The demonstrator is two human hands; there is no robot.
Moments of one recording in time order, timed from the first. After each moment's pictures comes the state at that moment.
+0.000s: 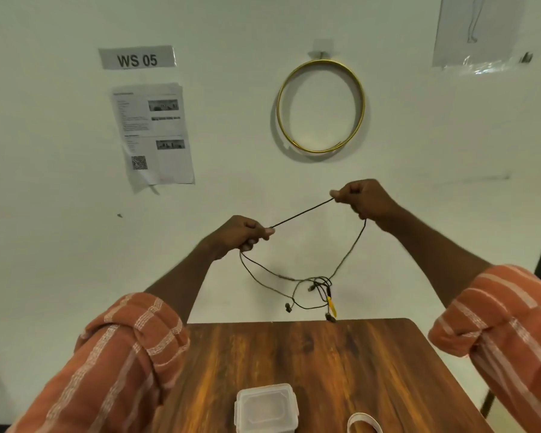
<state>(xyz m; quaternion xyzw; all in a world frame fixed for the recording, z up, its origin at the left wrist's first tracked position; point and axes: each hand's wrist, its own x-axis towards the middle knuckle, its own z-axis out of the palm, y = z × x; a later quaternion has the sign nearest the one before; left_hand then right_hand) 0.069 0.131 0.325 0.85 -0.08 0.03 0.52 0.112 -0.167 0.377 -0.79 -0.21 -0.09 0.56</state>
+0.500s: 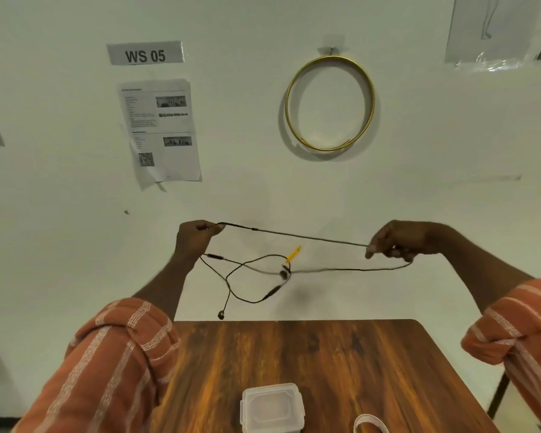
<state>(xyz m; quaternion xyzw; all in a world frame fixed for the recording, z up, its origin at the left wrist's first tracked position) 0.069 0.214 0.287 0.76 0.11 0.29 0.57 0.135 -0.229 0.336 -0.90 -0.18 0.20 0.33</state>
